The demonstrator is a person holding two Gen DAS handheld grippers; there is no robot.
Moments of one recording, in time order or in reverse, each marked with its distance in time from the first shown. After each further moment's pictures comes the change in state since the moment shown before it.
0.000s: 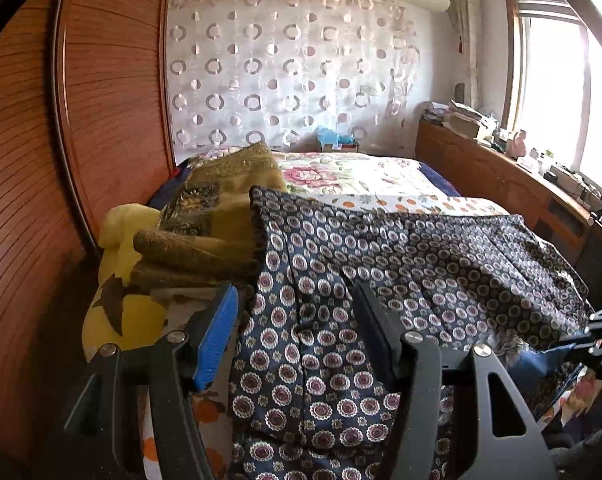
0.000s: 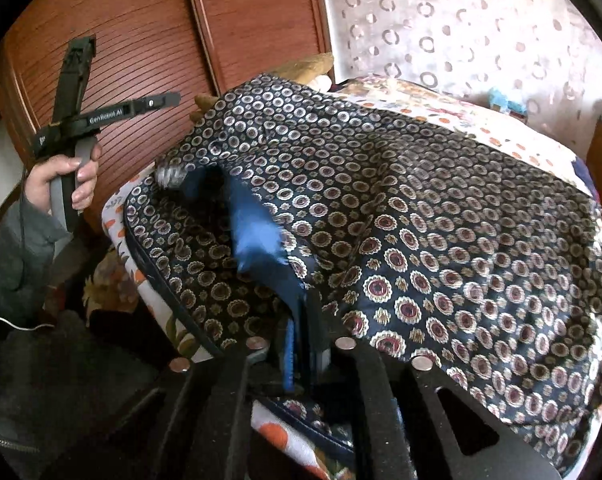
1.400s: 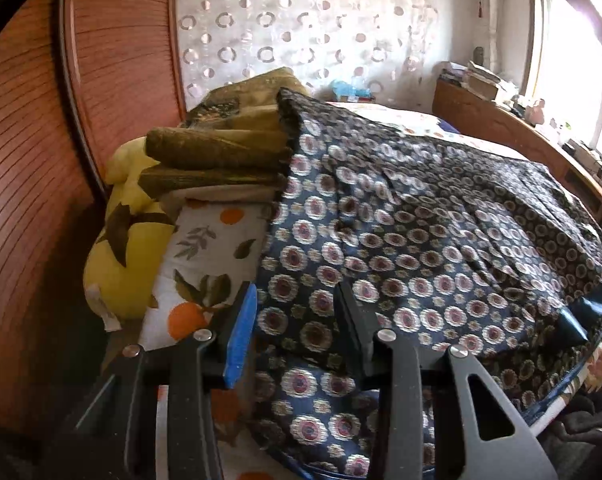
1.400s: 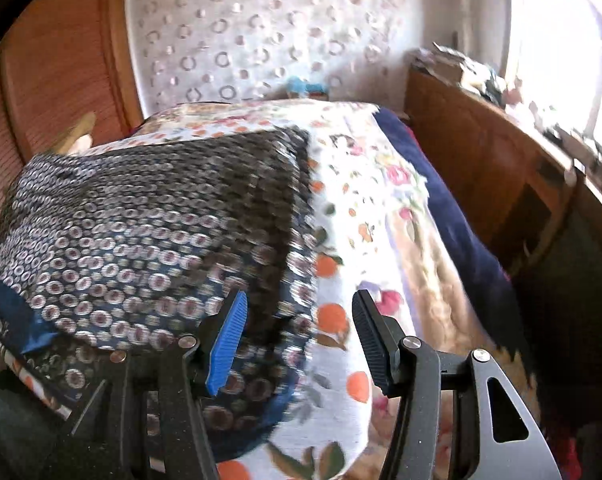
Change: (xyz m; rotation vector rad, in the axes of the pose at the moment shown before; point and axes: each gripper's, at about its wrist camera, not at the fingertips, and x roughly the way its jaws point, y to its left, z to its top) left arm 0.022 0.020 -0.055 -0.022 0.161 0.063; right arm -0.082 -0.163 -0.088 0.407 -0.057 -0.510
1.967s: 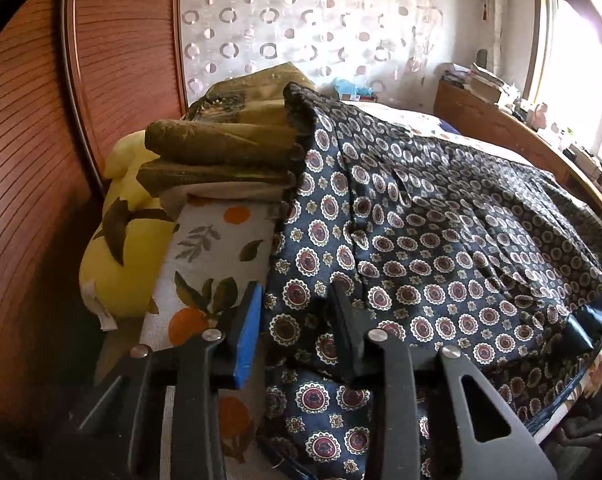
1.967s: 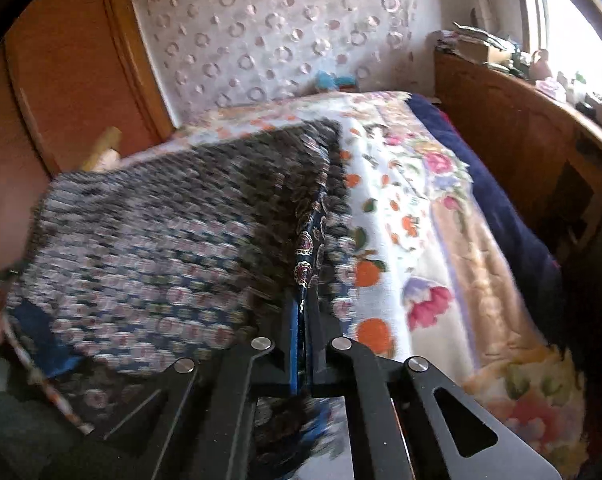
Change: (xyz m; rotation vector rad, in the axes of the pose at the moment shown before) left arm 0.011 0.006 0.002 -0.013 0.014 -0.023; right arm 0.008 -0.006 0.000 0.059 -0.053 0.211
